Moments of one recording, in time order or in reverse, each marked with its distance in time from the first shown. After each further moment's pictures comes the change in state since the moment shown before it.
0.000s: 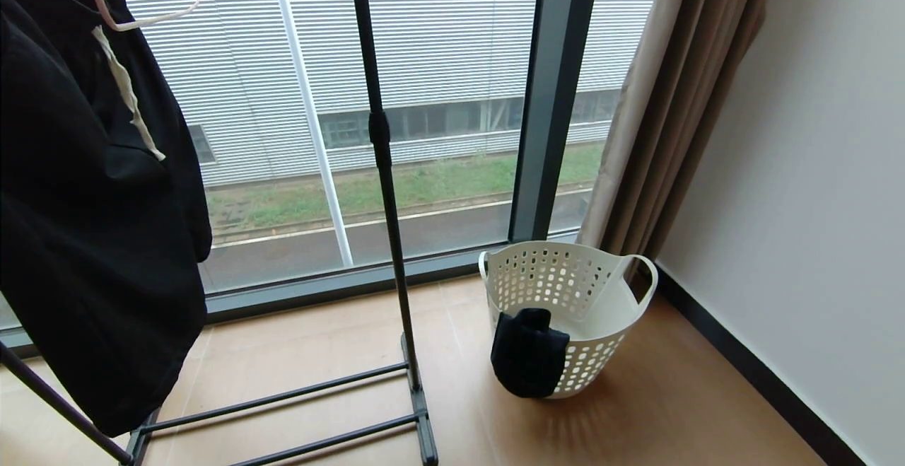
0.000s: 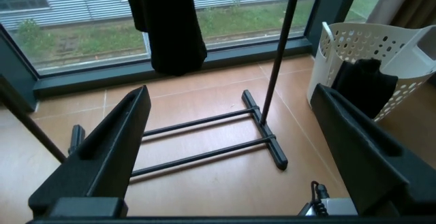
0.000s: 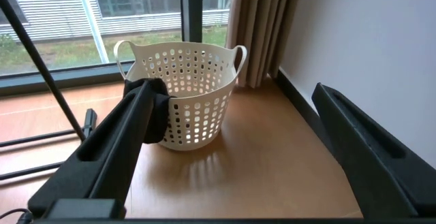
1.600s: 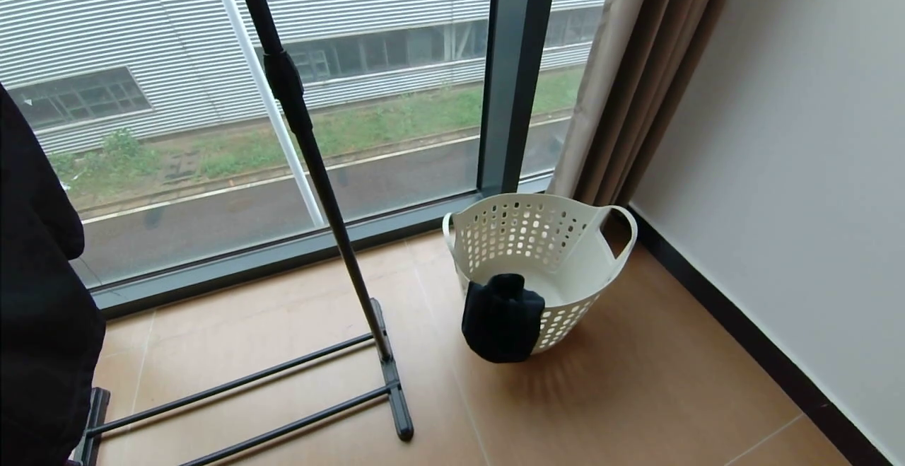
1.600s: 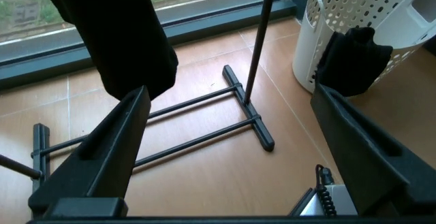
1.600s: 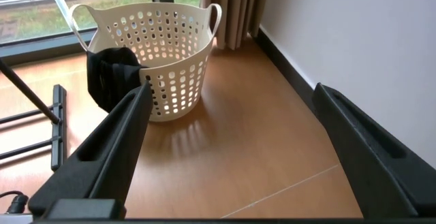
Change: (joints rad) left arm -0.001 0.000 -0.001 0.001 -0.003 -0.004; right arm -0.002 0.000 0.001 -0.001 0.000 0.000
